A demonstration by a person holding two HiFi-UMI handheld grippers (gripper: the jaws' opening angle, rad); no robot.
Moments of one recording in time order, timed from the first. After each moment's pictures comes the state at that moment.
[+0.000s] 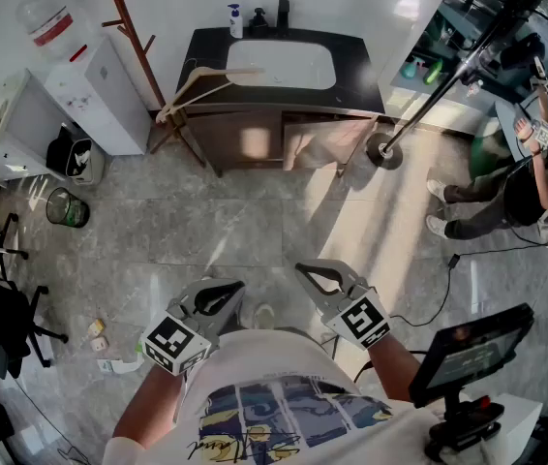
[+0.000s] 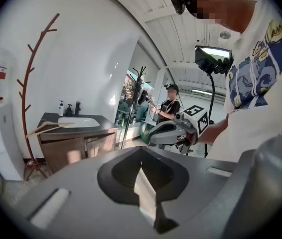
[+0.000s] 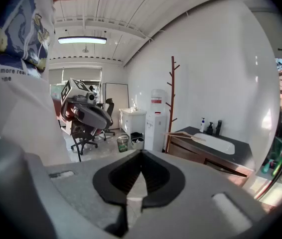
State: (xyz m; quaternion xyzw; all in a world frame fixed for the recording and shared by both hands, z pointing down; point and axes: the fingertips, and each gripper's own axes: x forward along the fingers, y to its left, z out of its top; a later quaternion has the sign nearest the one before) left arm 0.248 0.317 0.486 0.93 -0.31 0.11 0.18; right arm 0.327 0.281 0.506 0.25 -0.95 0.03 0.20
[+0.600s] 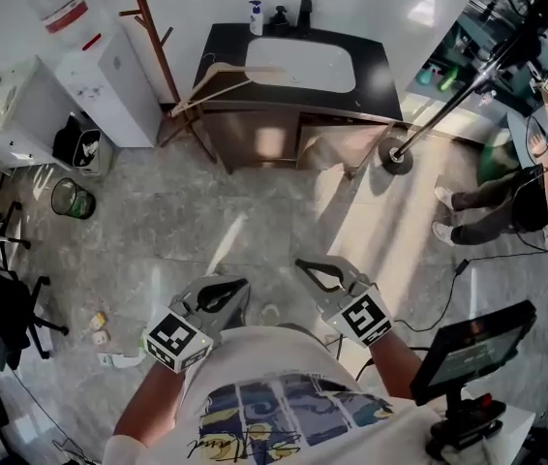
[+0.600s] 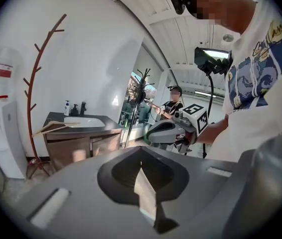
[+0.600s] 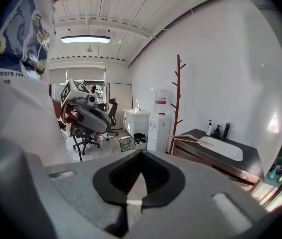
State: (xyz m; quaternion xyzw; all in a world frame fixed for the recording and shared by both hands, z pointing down) left arm 0.214 0.302 0.489 0.92 -0.32 0.10 0.18; right arm 0.286 0.263 0.502 0.23 -0.95 0.02 0.20
